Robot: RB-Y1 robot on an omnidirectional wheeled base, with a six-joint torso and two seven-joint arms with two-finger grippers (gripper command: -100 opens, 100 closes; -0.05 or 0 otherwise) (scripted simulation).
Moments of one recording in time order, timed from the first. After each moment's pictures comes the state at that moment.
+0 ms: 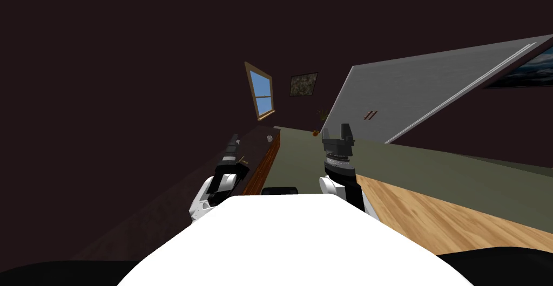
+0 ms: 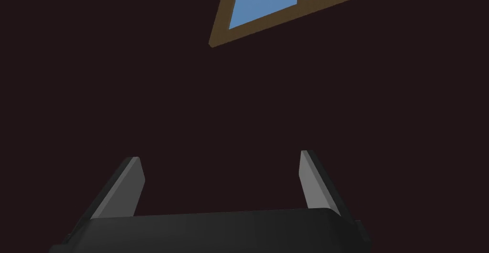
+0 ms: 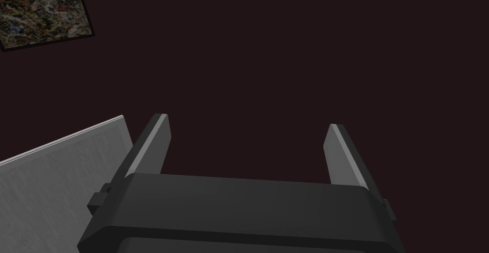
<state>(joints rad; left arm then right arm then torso) 0.37 0.21 0.12 -2.09 -0.05 -0.24 -0.06 0.53 0.02 0.01 -2.39 0.07 -0.54 -0.06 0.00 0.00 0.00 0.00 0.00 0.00</state>
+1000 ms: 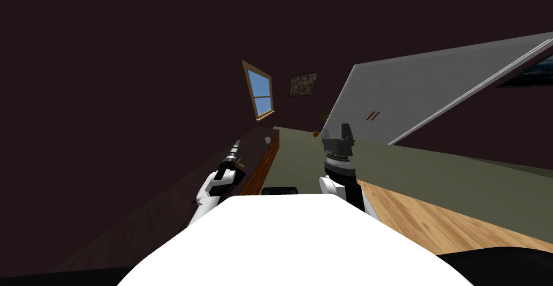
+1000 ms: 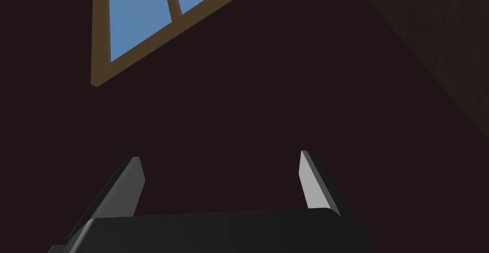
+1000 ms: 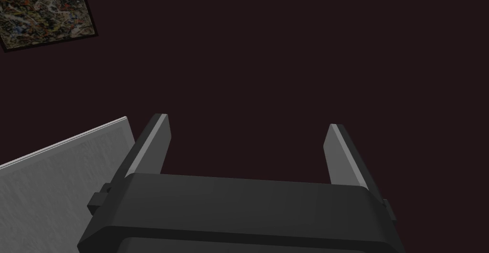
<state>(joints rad) 0.24 0.27 0.18 -1.83 -0.06 0.03 -0.14 0.53 0.02 0.01 -2.39 0.07 -0.54 -0.06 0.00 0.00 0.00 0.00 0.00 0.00</state>
